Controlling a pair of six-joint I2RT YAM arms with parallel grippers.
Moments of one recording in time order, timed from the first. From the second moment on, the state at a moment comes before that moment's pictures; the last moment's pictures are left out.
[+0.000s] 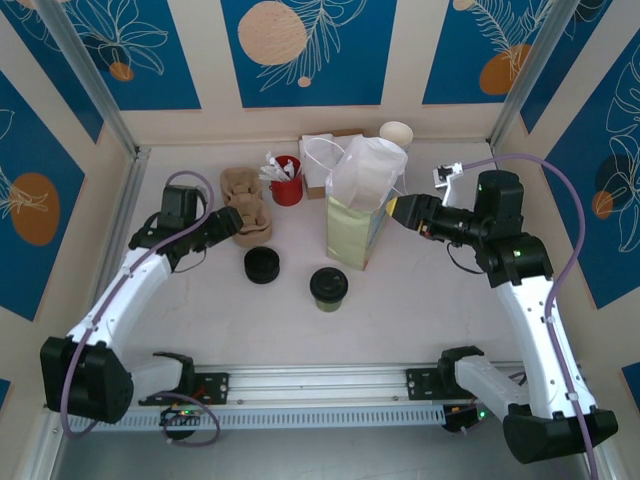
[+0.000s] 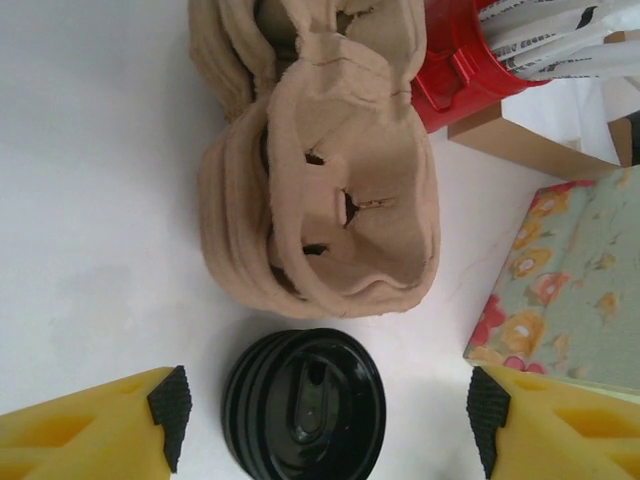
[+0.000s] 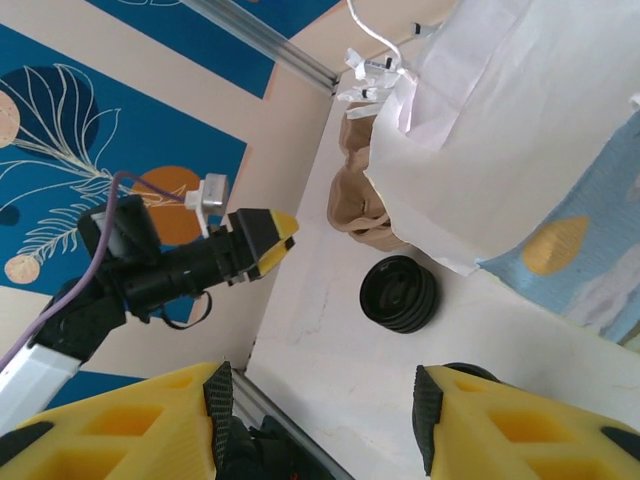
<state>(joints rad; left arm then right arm) -0.18 1.21 0.96 -0.56 0.19 -0.63 0.14 0.95 1.17 -0.71 -0.78 0.63</state>
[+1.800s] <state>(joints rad) -0.14 1.48 1.12 -0.39 0.29 -0.59 0.13 1.03 1.17 -0.65 -0.85 0.63</state>
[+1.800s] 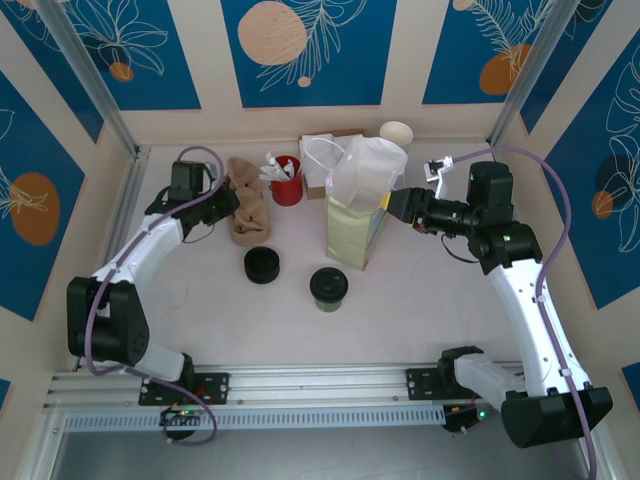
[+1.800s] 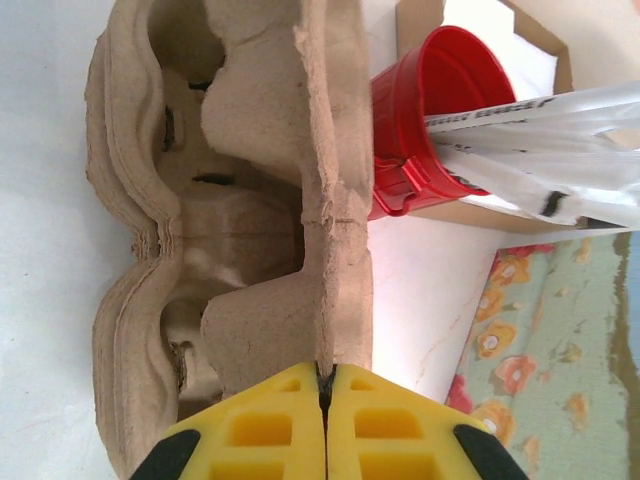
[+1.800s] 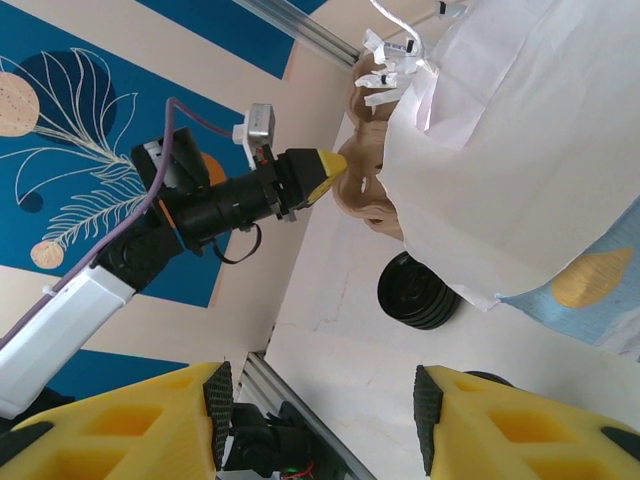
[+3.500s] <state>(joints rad) -0.30 0.99 1.34 -0.17 0.74 -0.76 0.48 1.19 1.33 -0.10 -0.95 0.52</state>
